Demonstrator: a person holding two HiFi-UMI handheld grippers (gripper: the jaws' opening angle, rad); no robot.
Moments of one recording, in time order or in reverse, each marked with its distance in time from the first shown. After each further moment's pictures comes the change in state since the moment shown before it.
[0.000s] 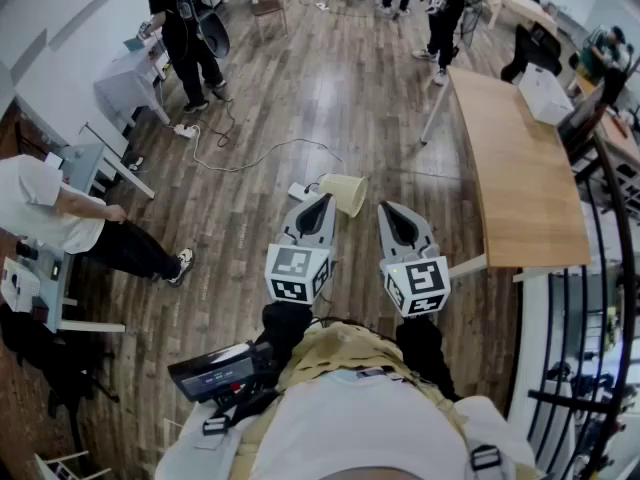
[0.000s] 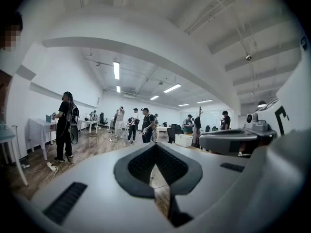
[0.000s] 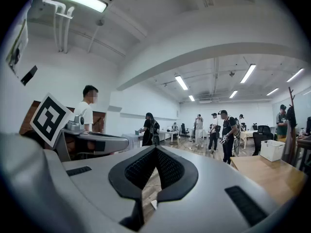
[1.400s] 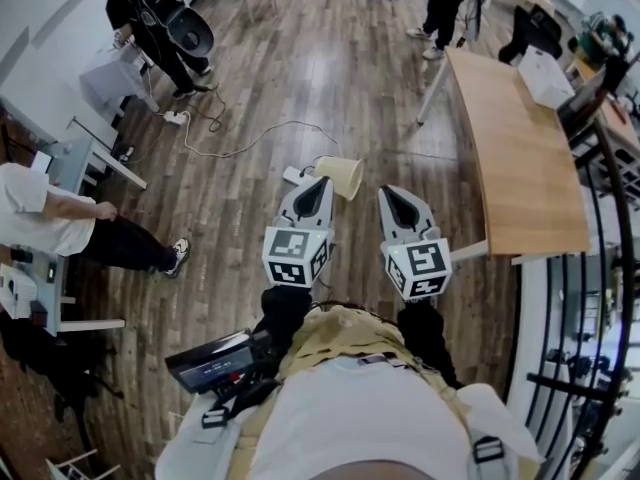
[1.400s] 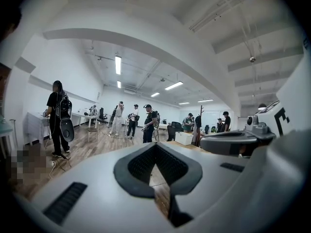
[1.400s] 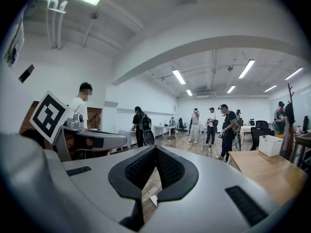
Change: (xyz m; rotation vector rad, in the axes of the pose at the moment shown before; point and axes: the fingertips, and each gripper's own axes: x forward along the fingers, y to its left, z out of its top) left arm 0.033 0.027 -0.015 -0.042 0.043 -0.006; right arm 0.035 -0.018 -0.020 0.017 0.067 -0.024
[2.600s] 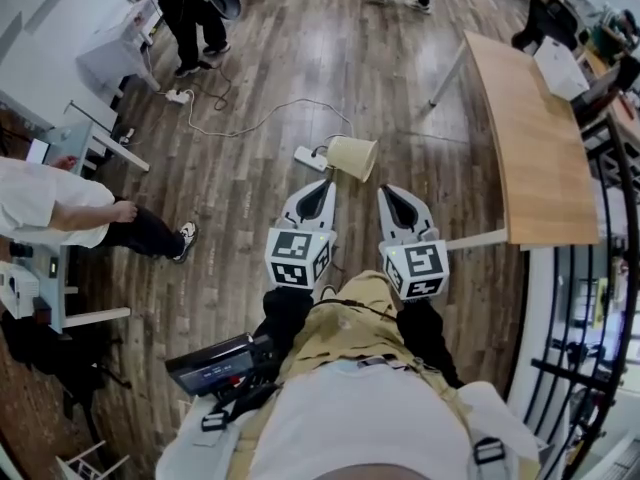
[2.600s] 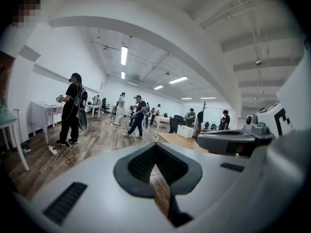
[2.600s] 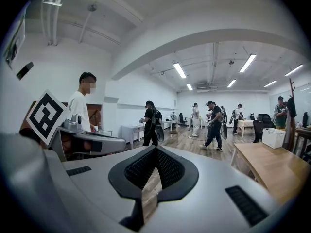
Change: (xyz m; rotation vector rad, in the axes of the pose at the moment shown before) left arm -0.036 0.077 -0.045 -0.063 0.091 0.000; right arm 0.049 0.077 -0.033 0.030 0.055 -0.005
